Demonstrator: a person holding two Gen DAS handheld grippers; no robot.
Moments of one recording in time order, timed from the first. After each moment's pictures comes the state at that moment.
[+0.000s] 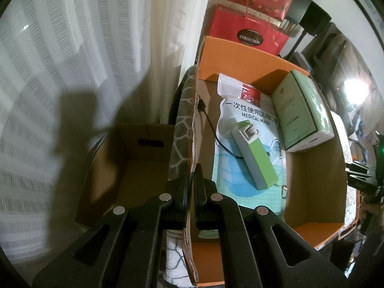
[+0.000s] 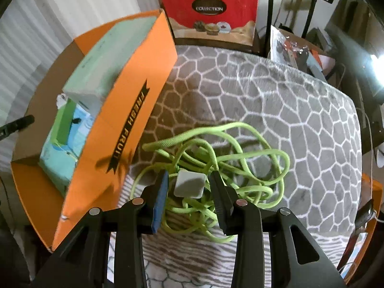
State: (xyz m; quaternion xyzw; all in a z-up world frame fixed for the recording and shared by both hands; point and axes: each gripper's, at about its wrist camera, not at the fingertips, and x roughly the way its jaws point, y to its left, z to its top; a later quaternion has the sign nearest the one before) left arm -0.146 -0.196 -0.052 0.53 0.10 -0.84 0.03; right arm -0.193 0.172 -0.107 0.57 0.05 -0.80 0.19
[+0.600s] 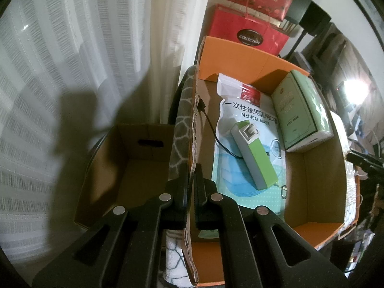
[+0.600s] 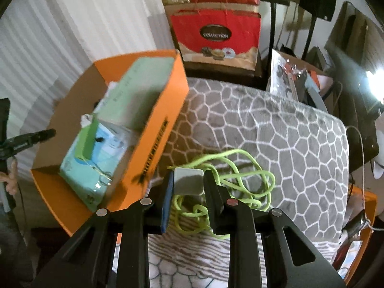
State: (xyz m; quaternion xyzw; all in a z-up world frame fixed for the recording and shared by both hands) left arm -0.146 -0.196 -0.052 0.53 0.10 -0.84 0.03; right arm -0.183 0.169 -0.041 0.51 0.04 -0.83 0.22
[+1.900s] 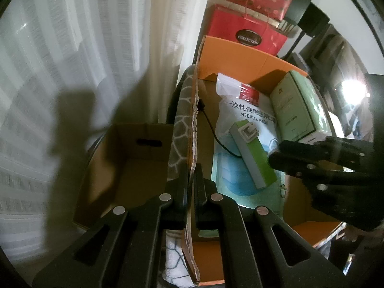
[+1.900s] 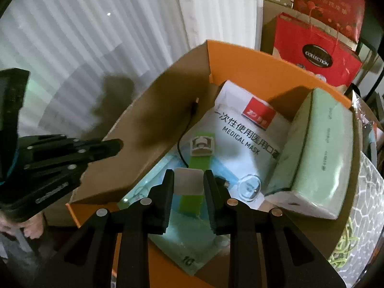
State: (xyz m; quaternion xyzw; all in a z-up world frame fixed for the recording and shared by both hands) left arm -0.143 -0.192 -0.050 0.53 0.10 -0.84 0.03; right arm -0.189 -0.049 -0.075 0.52 0.11 -0.78 0.34
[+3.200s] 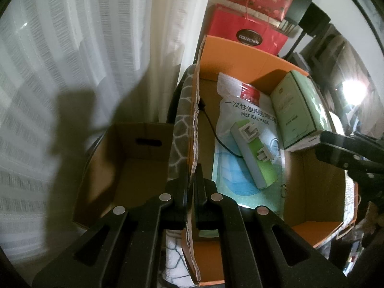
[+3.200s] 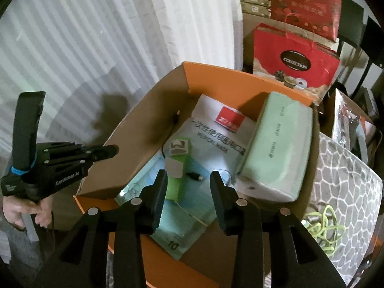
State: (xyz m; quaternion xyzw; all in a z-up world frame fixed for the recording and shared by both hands) left arm -0.143 -0.194 -0.052 0.53 0.11 -0.84 0.03; right arm -0.179 0.008 -0.028 0.49 0.08 -0.81 0.32
